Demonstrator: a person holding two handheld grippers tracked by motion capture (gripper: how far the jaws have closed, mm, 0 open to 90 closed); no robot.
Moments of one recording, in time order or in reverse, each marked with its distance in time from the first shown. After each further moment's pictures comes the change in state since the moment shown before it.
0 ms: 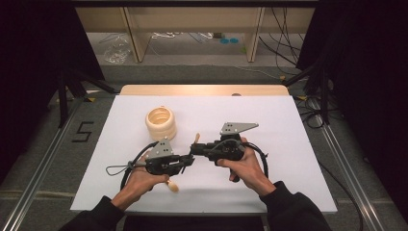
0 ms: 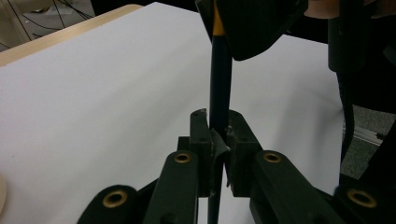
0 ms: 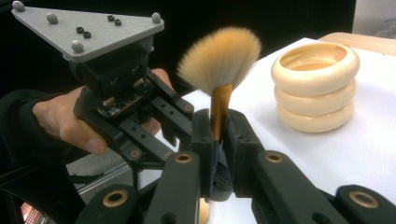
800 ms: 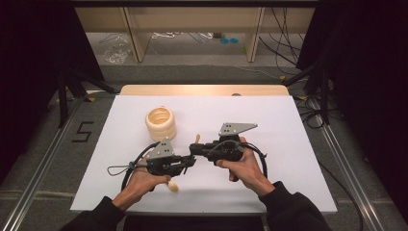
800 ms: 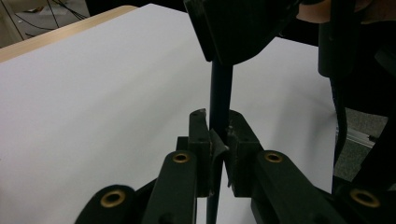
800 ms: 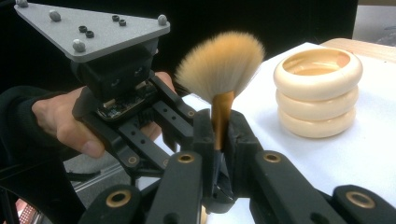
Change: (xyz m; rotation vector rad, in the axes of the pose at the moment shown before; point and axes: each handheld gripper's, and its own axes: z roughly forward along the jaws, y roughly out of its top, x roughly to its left) left arm -0.002 0.000 0.003 -0.016 -0.028 -0.017; right arm 0.002 0.000 0.002 -0.006 0.006 -0.028
